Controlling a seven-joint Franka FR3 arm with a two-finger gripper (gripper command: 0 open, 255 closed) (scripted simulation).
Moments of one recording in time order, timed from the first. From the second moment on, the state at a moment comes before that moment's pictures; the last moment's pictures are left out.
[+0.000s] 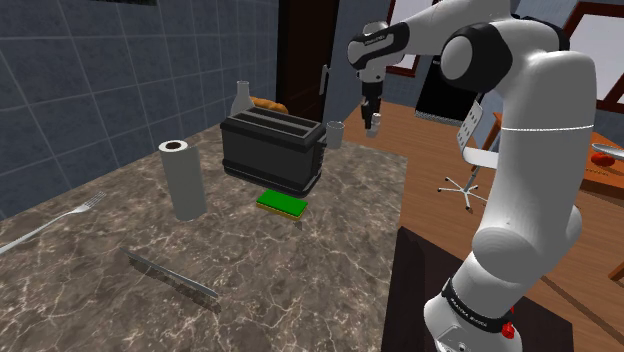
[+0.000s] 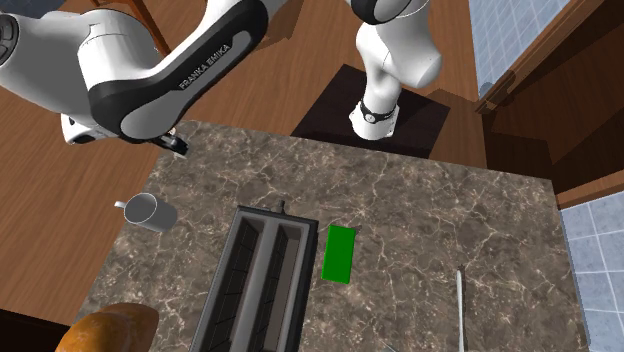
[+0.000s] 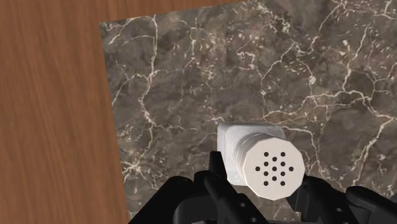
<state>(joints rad) -0.27 0.38 -0.32 -1.52 -0.04 1.76 -0.70</state>
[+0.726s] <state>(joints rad) -0.27 0.42 -0.31 -1.61 -0.03 1.89 -0.69</state>
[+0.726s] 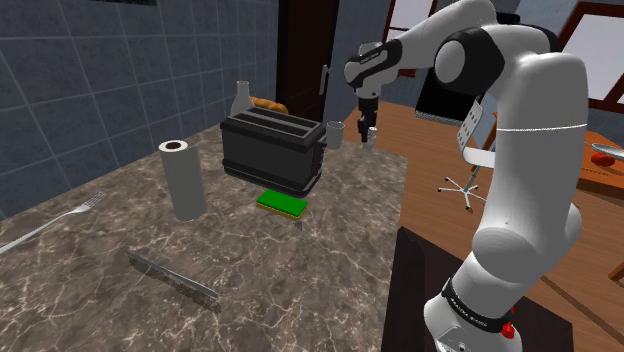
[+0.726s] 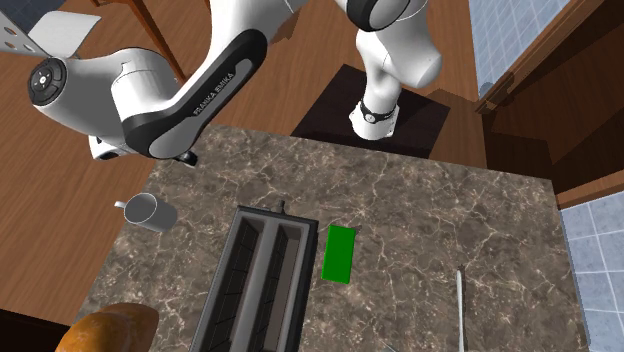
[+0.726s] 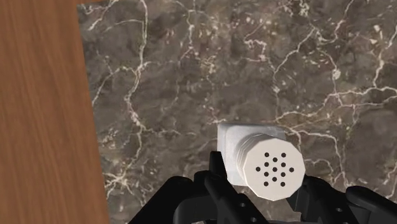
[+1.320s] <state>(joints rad) -0.28 0.46 -0.31 -1.67 -0.02 1.98 -0.69</state>
